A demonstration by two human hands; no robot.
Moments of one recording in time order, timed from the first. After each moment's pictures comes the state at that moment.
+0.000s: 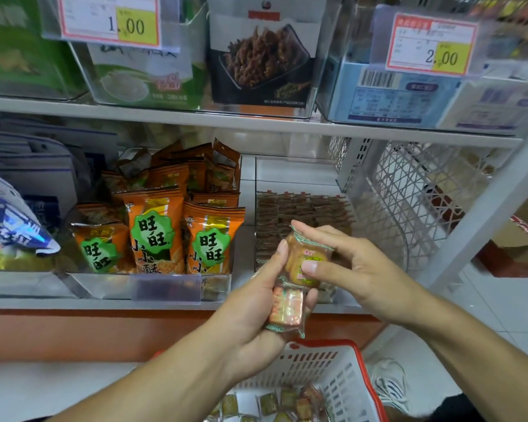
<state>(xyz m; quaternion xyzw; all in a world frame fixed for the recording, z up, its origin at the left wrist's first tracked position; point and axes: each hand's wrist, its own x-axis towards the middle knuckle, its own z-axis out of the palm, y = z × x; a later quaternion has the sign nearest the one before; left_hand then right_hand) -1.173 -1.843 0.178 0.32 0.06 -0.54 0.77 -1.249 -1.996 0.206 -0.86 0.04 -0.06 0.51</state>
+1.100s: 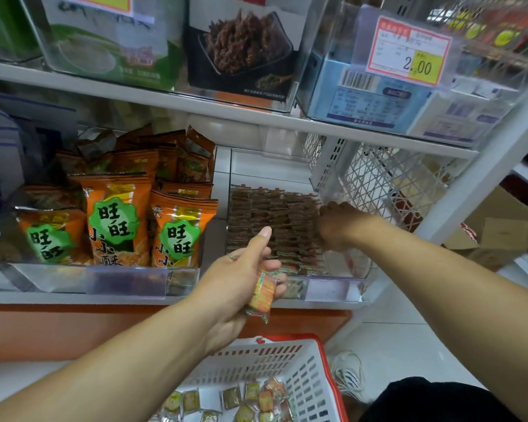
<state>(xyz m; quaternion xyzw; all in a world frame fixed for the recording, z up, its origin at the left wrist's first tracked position) -1.160 -1.869 0.170 0.49 0.05 -0.43 0.75 -1.173 -2.105 0.186 -0.92 0.14 0.27 -0.24</state>
